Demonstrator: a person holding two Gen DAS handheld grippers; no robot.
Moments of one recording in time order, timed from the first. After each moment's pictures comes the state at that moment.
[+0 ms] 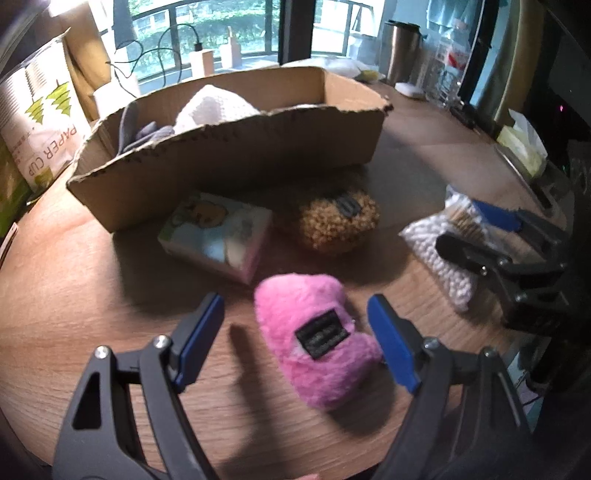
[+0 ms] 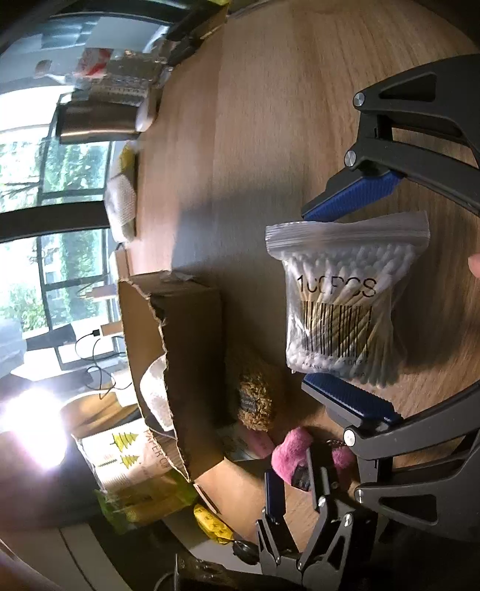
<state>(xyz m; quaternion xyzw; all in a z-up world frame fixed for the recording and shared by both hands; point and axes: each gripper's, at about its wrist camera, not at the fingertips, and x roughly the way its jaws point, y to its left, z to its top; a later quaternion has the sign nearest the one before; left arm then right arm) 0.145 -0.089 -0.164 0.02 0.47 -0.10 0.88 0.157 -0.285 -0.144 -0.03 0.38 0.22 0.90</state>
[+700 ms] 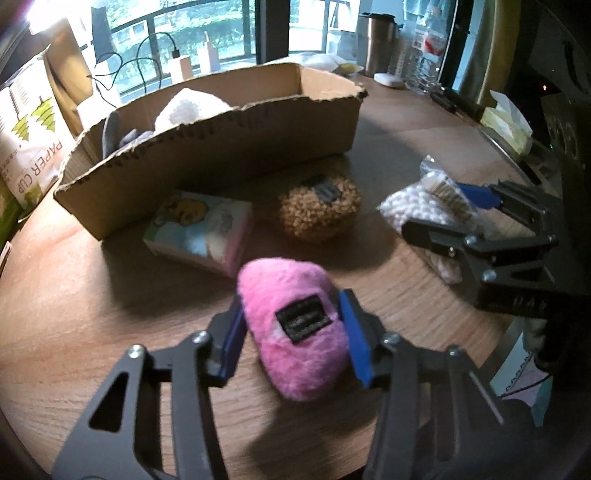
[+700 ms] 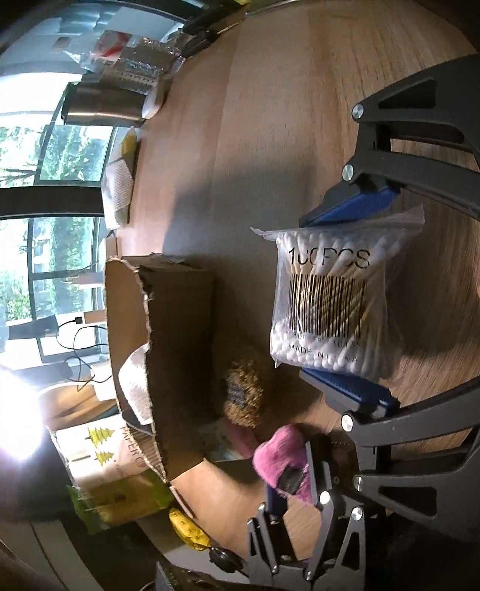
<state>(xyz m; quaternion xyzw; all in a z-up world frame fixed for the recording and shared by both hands) 0.135 -0.091 -0.166 0.05 0.47 -0.13 0.87 0.162 -0.263 -0.146 -0.07 0.41 0.21 0.89</state>
